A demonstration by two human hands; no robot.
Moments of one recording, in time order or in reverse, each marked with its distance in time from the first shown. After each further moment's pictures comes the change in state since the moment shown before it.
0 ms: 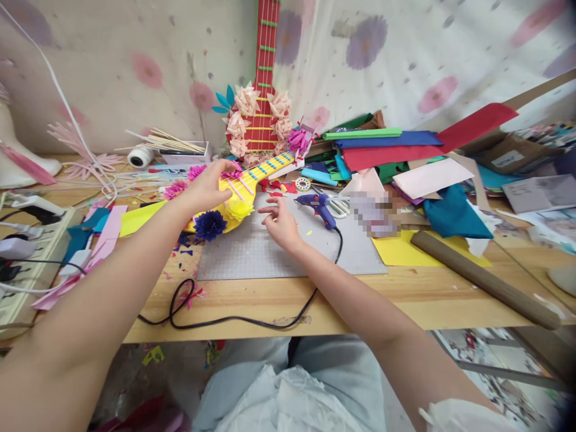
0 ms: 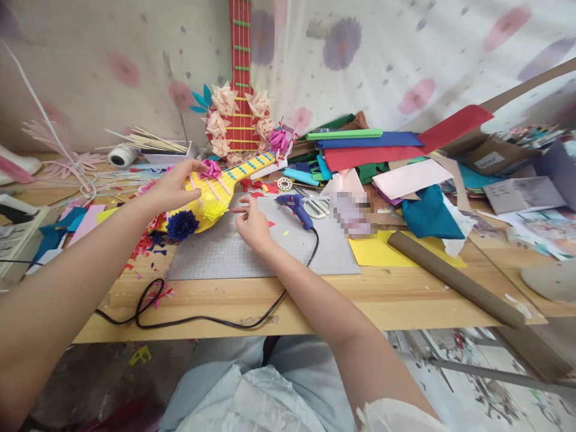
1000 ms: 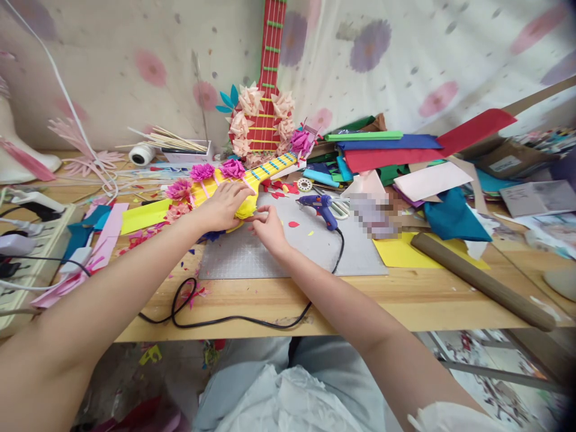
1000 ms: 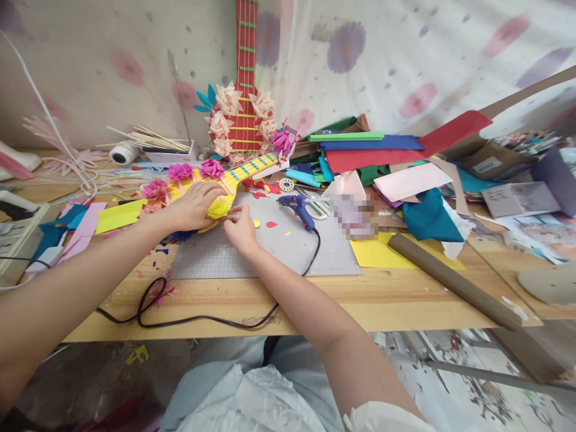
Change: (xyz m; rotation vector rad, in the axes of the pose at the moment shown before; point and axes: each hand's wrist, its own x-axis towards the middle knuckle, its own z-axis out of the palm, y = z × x) left_hand -0.023 0.000 0.032 0.329 -0.166 0.288; right_hand -0.001 -0.011 0.040 0.289 -0.009 0.304
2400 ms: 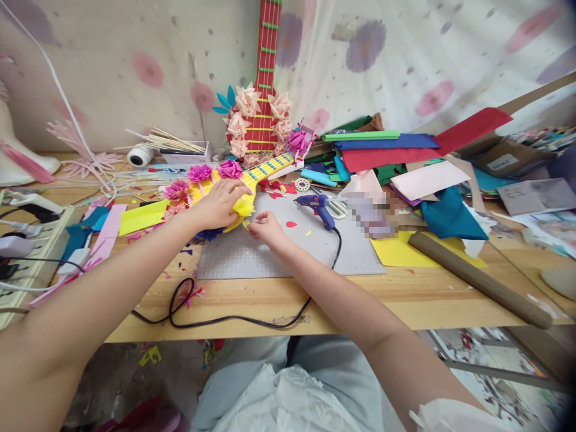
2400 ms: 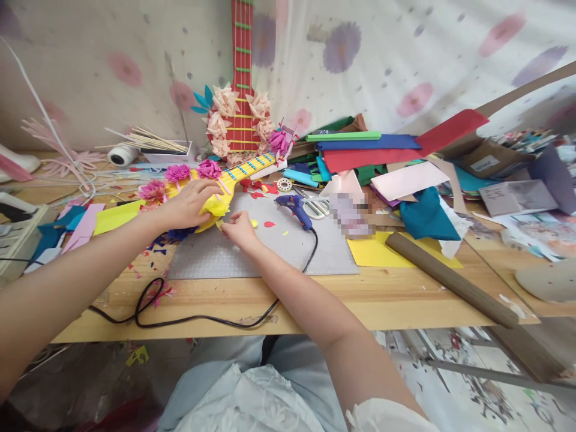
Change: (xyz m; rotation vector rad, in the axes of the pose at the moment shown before) left_hand 0.001 -0.002 -0.008 -0.084 0.031 0.009; right_hand 0.000 -0.007 -0.007 0.071 -0.061 0.228
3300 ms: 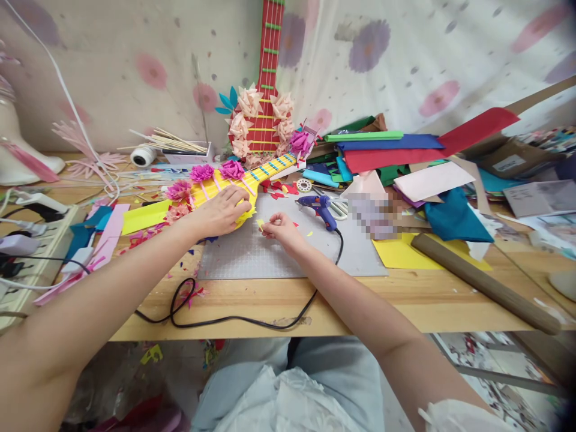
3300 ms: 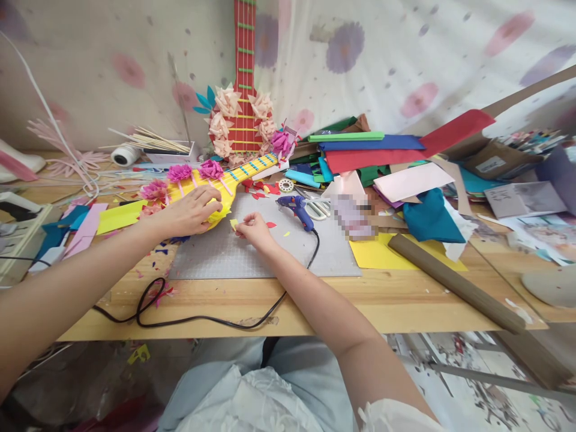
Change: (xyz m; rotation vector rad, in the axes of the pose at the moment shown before) left_hand -0.006 0.011 -0.002 0.079 -0.095 0.106; right_hand -0.004 0.006 -0.032 0.110 -0.029 -0.019
